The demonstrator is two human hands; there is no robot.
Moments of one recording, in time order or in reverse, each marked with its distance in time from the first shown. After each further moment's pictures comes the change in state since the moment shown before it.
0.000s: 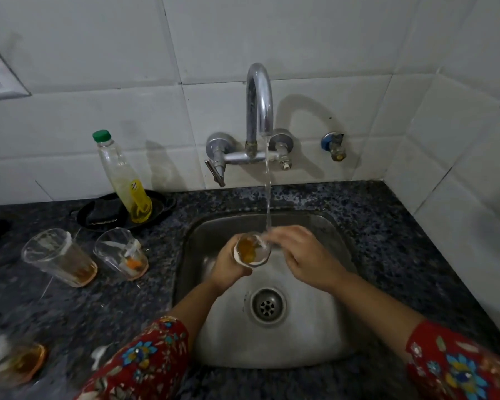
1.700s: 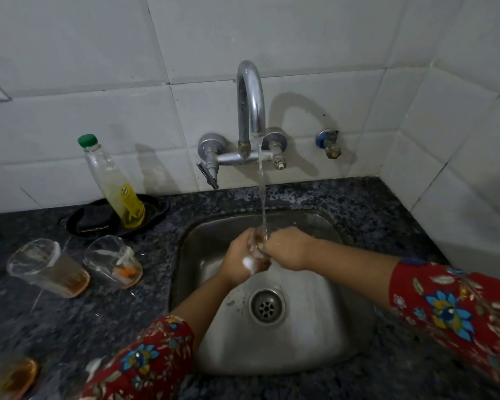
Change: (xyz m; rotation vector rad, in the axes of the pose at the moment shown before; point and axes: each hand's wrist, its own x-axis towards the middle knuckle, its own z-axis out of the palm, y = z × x) left_hand 0.019 0.028 0.024 0.282 -0.079 0.045; right_hand 0.060 -0.016 -0.011 -0.377 -0.830 0.234
